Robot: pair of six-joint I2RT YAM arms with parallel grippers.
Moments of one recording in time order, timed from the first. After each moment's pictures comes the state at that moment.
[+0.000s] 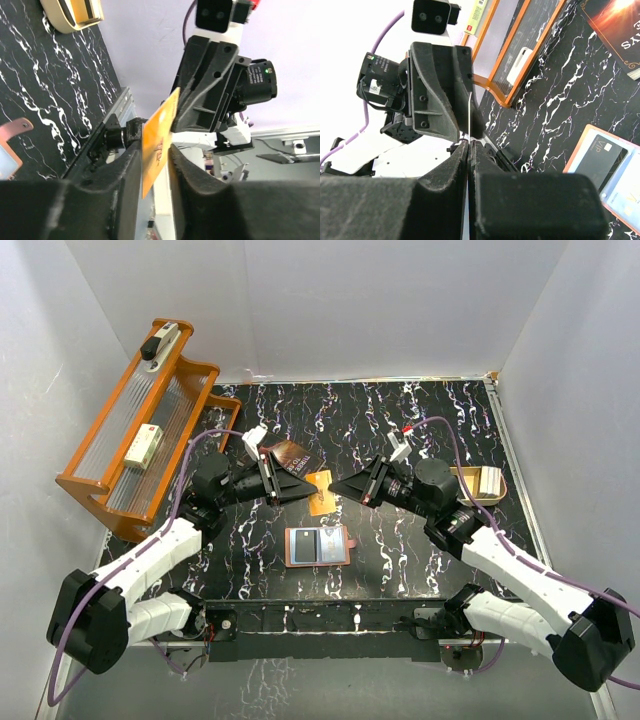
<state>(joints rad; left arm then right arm) -0.50 1.12 0.62 0.42 0.77 -1.23 0.63 0.96 0.69 0.17 -0.38 1.03</state>
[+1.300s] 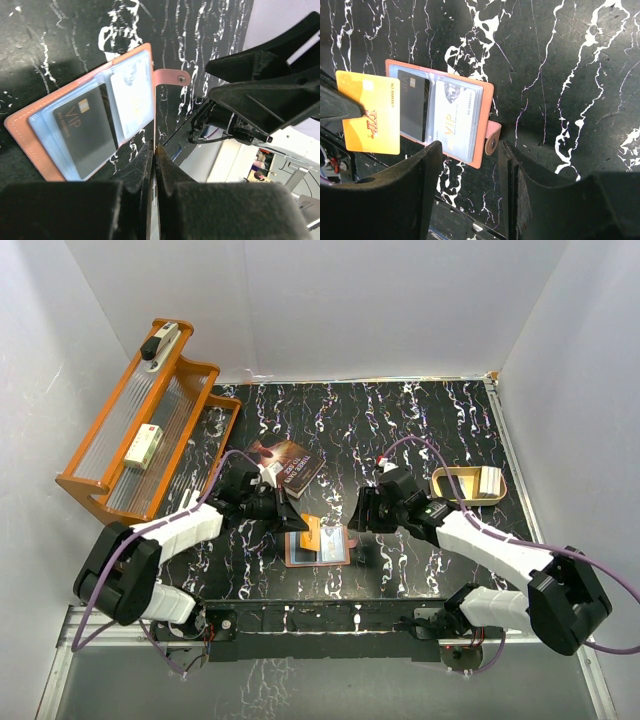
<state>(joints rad) -0.50 1.38 0.63 -0.03 0.67 -0.83 0.64 1.18 0.67 -0.30 -0.13 0.64</state>
